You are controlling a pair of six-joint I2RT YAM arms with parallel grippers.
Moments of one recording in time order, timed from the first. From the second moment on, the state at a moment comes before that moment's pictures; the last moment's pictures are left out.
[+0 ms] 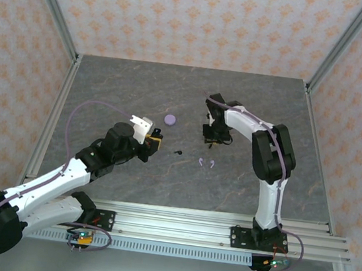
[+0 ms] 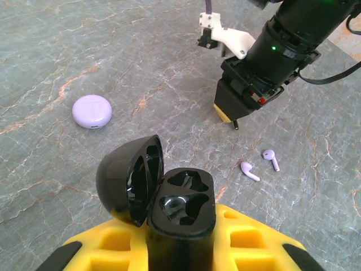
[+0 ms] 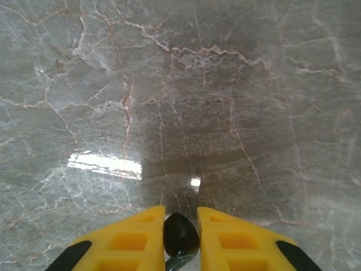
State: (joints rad) left arm -0.58 0.94 0.58 -0.15 0.05 -0.23; right arm 0.46 2.06 1.50 -0.90 -0.09 0.29
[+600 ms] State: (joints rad) left arm -0.58 0.96 0.58 -0.15 0.05 -0.23; right arm 0.46 2.08 1.53 -0.92 -0.09 0.33
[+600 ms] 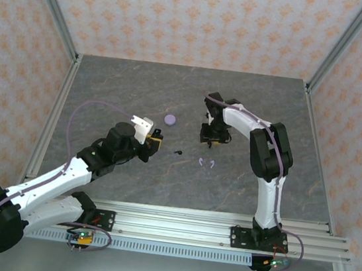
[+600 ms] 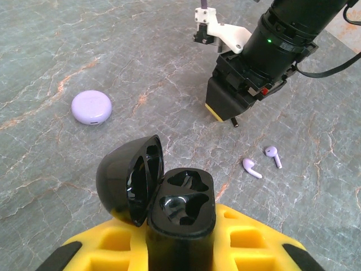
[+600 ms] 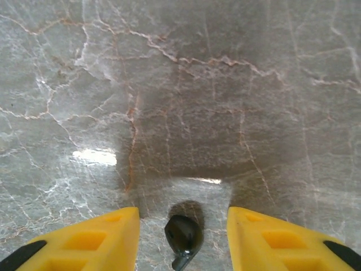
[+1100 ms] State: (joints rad) left arm -0.58 0.97 0.58 -0.14 0.06 -0.23; right arm 0.46 2.02 1.43 -0.87 -0.07 0.50
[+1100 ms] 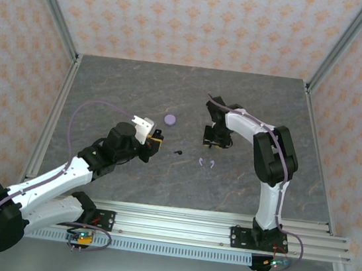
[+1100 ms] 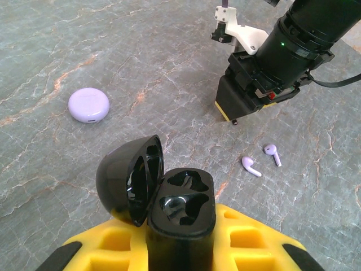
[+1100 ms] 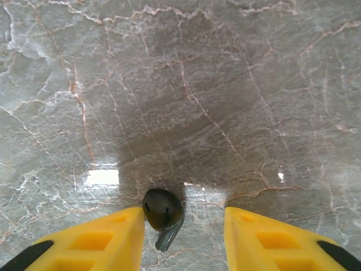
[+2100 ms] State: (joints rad) left arm -0.58 0.97 0.58 -0.14 0.06 -0.23; right arm 0.54 2.10 1.58 -0.95 0.01 0.34
